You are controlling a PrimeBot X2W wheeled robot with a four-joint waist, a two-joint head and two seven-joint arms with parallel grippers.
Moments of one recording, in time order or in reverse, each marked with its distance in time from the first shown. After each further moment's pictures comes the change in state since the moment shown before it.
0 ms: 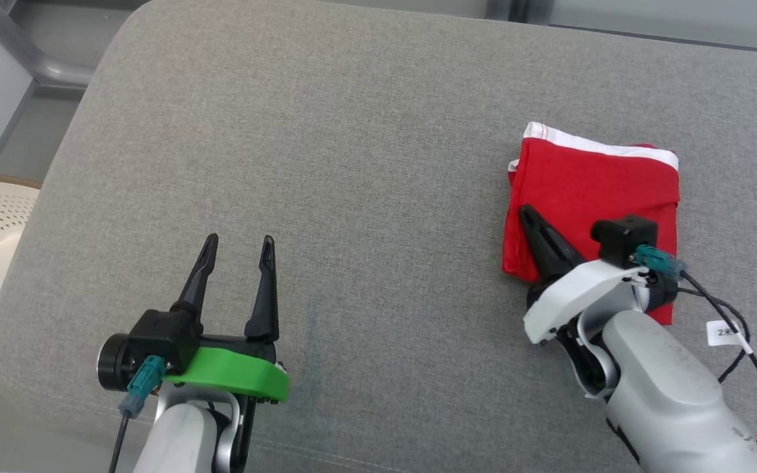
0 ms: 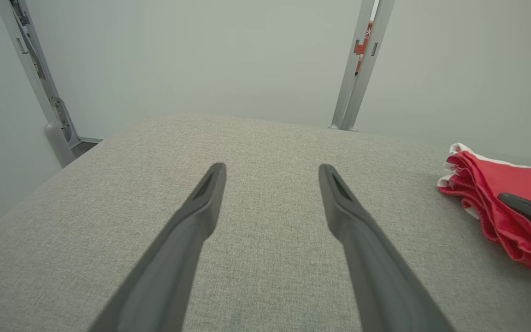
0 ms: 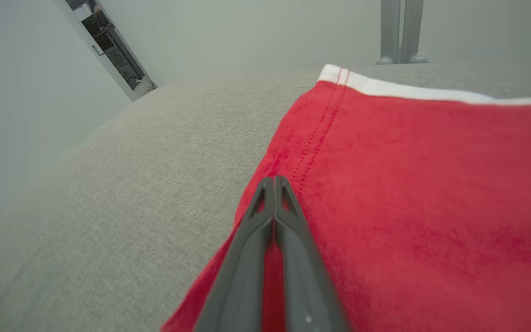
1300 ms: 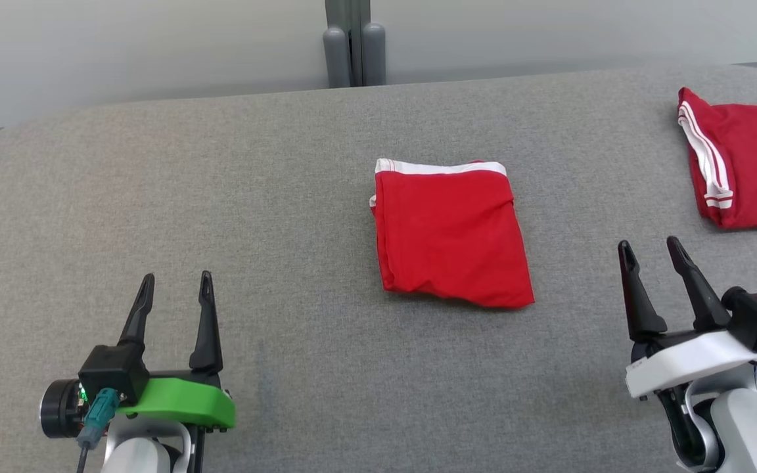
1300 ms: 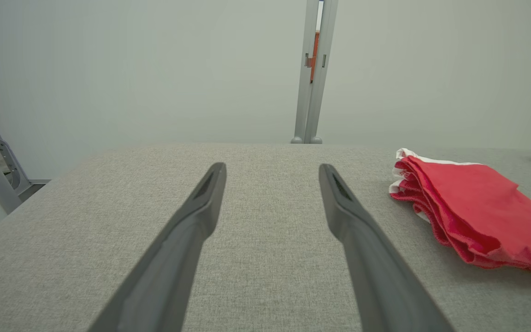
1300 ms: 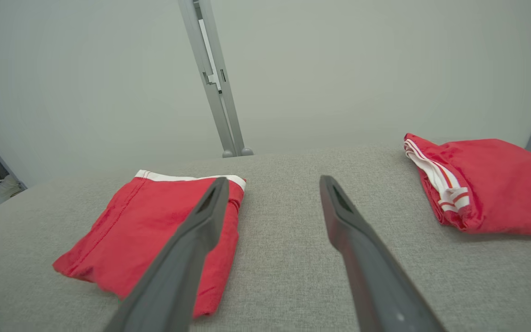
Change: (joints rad) left arm 0.077 0.000 0.174 0.026 0.106 -0.023 0.000; right arm 0.384 -0.061 -0.337 -0.437 -0.136 0.000 0.000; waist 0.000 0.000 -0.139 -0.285
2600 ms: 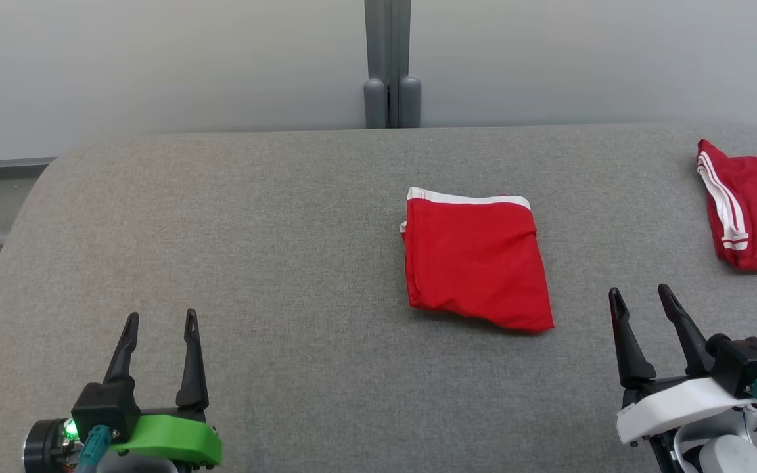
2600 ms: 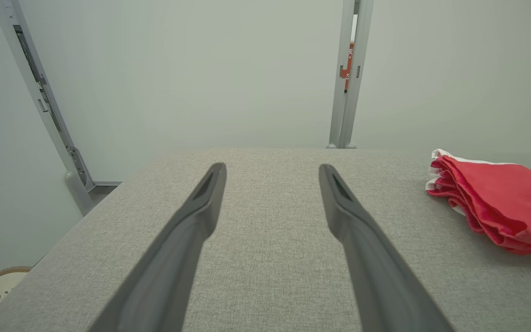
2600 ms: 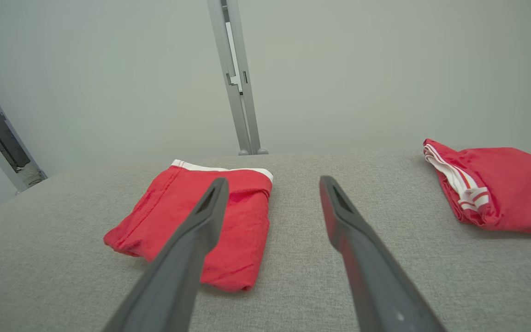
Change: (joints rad) left arm 0.101 0.002 0.053 -0.033 0.060 0.000 0.000; right arm 0.127 0.072 -0.040 -0.035 -0.104 0.000 0.000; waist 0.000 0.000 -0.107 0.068
